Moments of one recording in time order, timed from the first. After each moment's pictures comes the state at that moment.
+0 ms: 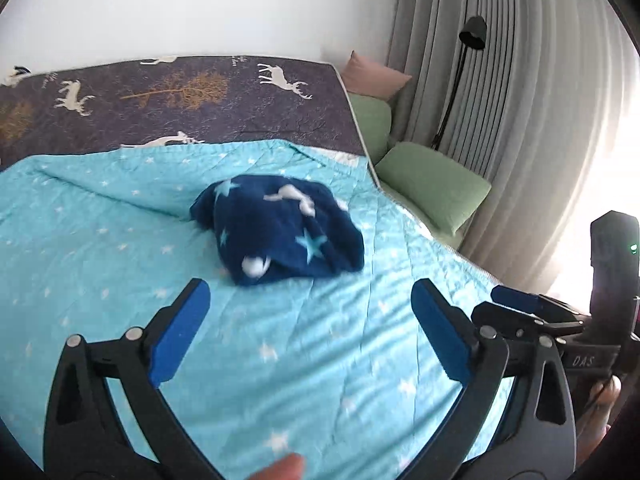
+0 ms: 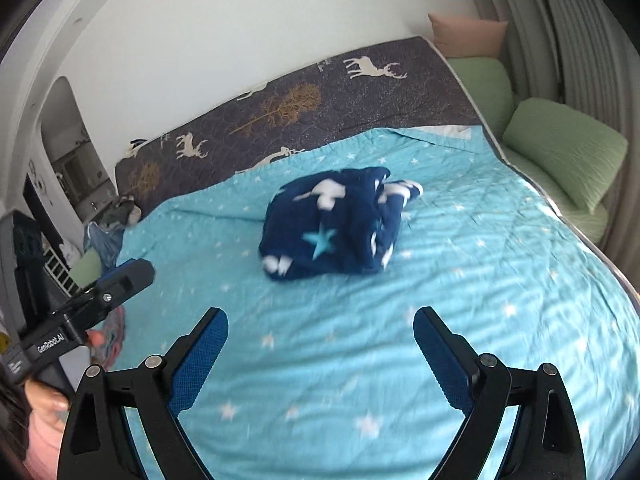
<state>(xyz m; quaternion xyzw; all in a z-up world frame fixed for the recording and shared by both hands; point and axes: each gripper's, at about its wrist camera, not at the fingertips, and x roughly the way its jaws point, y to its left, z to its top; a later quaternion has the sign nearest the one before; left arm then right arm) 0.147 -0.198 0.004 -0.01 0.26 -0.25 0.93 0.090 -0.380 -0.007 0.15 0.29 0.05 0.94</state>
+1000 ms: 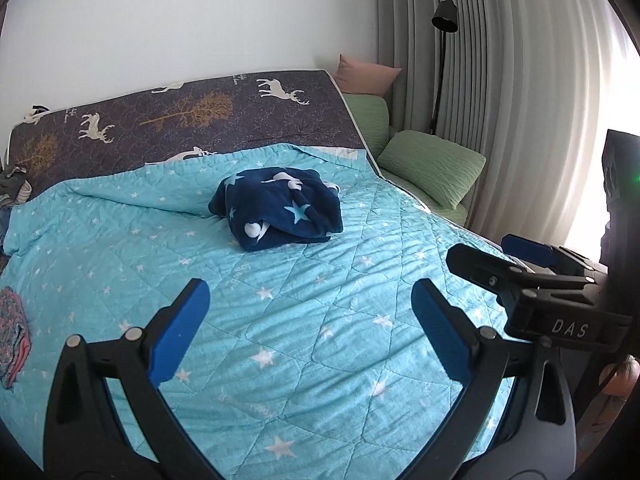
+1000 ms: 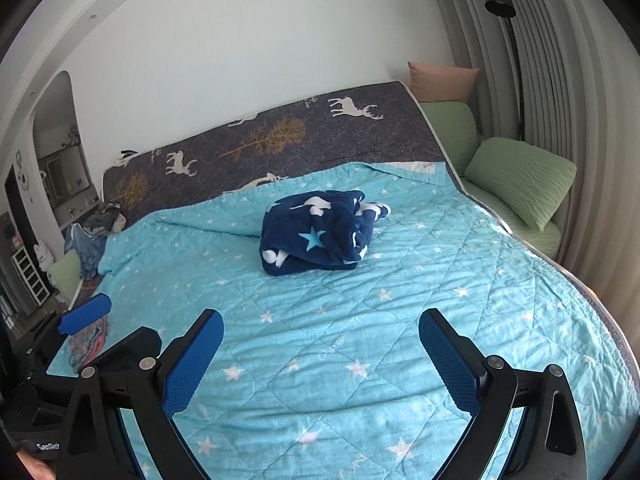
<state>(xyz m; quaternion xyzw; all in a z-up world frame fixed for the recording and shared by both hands) 0.028 -0.207 0.001 0.04 0.23 -0.22 0.95 0.000 -0.350 0.007 0.11 0.24 -0.01 0.97</state>
